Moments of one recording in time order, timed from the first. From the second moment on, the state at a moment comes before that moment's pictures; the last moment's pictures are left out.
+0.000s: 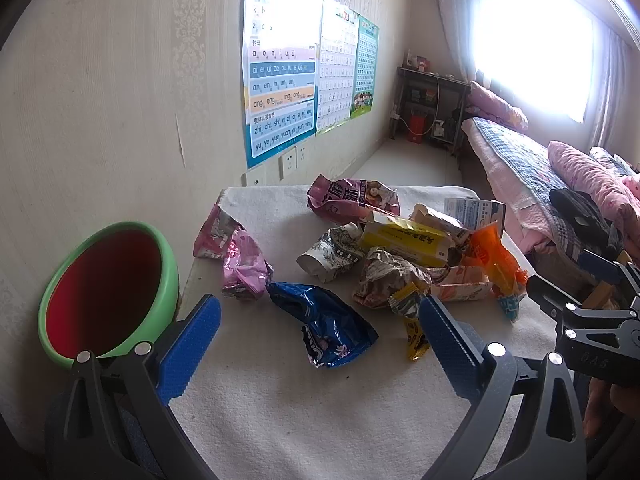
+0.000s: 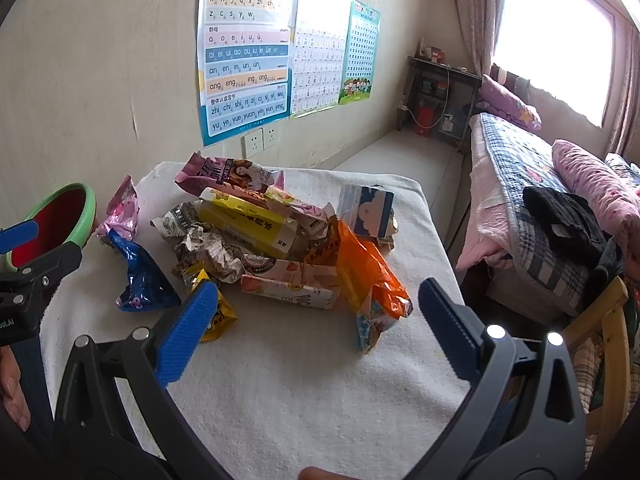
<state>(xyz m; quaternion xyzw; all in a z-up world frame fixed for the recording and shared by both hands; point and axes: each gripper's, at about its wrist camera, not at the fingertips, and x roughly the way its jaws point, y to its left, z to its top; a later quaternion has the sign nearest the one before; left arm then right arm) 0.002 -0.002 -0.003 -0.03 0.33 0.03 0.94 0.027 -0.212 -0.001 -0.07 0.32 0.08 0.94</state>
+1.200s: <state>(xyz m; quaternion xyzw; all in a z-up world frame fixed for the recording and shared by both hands) 0.084 0.033 -0.086 -0.13 0.50 0.05 0.85 0.125 -0.240 -0.053 -0.09 0.42 0.06 0.90</state>
